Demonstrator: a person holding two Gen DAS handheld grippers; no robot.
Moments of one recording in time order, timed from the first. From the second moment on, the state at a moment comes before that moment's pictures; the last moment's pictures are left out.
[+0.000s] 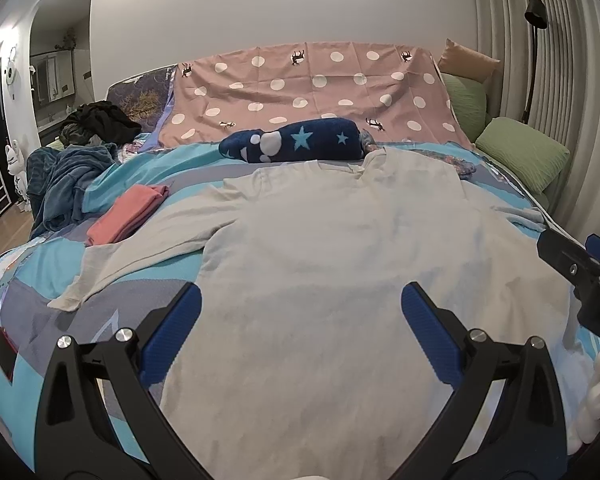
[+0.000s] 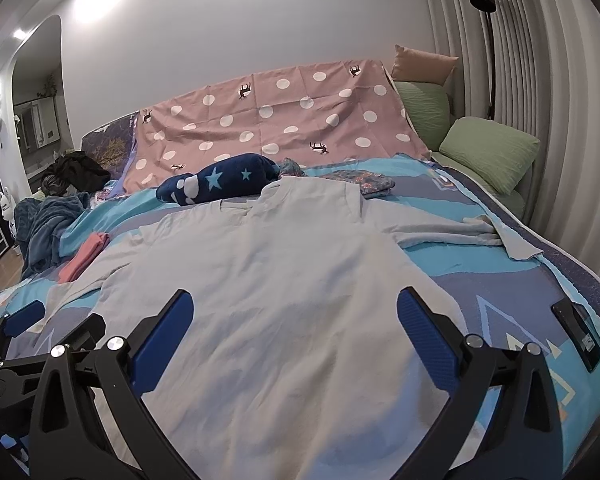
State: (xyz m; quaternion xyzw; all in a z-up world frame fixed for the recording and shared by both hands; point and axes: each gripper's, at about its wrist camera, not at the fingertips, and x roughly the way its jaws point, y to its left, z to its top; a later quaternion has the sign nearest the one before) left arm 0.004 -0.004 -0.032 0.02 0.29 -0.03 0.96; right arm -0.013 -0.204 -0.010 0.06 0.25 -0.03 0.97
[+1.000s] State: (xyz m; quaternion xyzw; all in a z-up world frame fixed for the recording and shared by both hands) left arm 0.002 0.000 -0.039 0.01 0.29 -0.03 0.96; right arm -0.018 -0.191 -0.009 0.05 0.23 -0.02 0.97
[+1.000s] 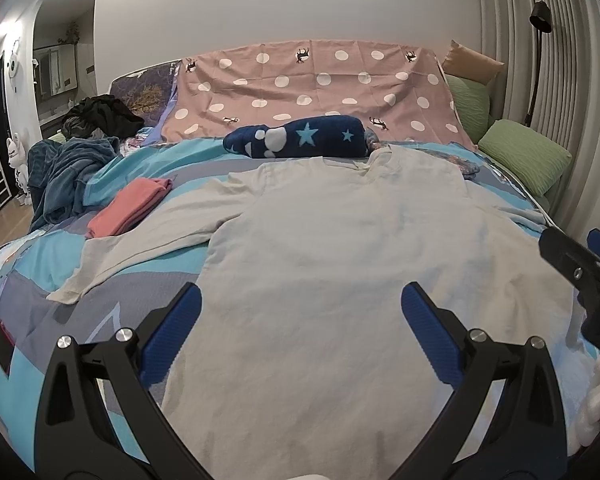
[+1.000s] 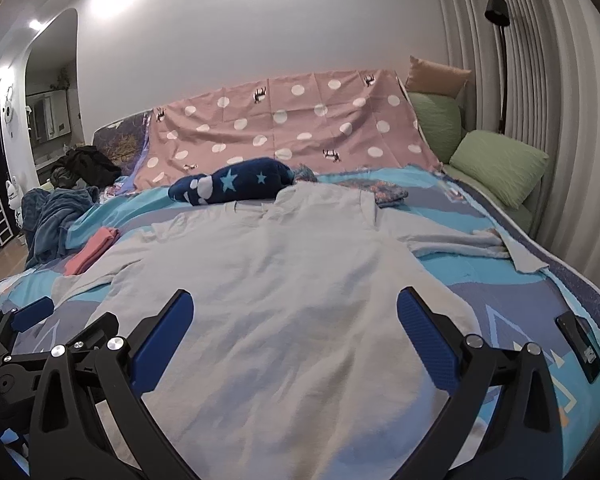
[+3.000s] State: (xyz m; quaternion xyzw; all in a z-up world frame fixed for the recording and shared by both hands) left arm 0.133 0.379 -0.071 -0.43 0.23 0.06 0.87; right arm 0.092 -0.152 -0.033 0.01 0.32 0.00 0.95
